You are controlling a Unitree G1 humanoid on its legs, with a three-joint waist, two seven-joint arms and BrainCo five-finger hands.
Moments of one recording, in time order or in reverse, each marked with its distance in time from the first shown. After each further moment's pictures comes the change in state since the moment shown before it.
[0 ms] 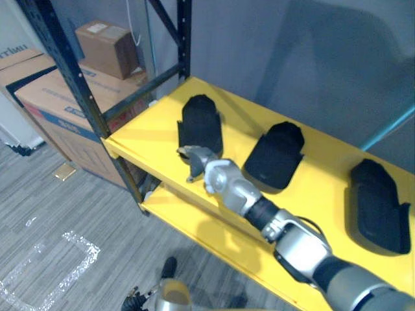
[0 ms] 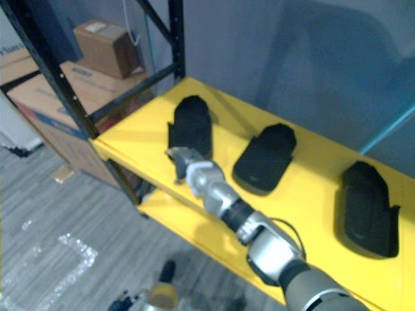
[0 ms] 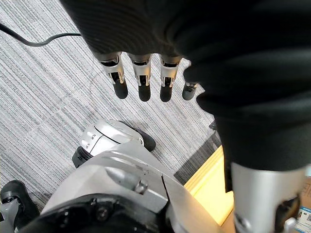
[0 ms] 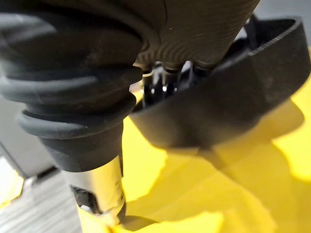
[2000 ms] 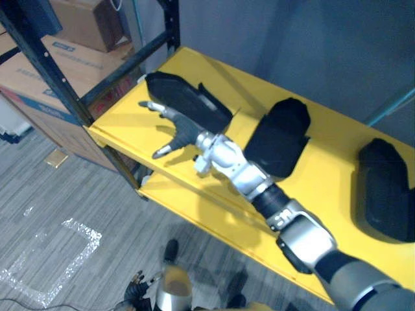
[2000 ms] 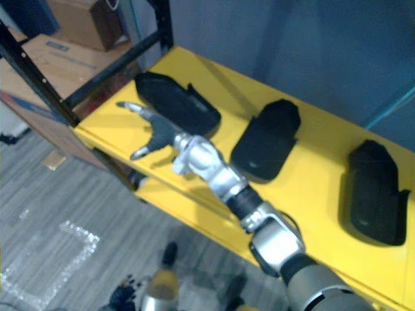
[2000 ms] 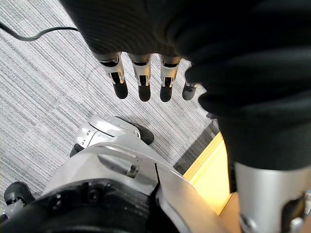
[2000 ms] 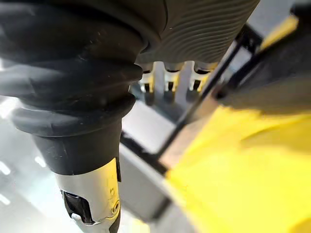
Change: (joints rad) left arm -0.002 0.028 -0.029 -0.094 0.041 -0.021 -0.039; right arm -0.070 -0.109 -0.141 -0.163 0.326 -0.371 0.045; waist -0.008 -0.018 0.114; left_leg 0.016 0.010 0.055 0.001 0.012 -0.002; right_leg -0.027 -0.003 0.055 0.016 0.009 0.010
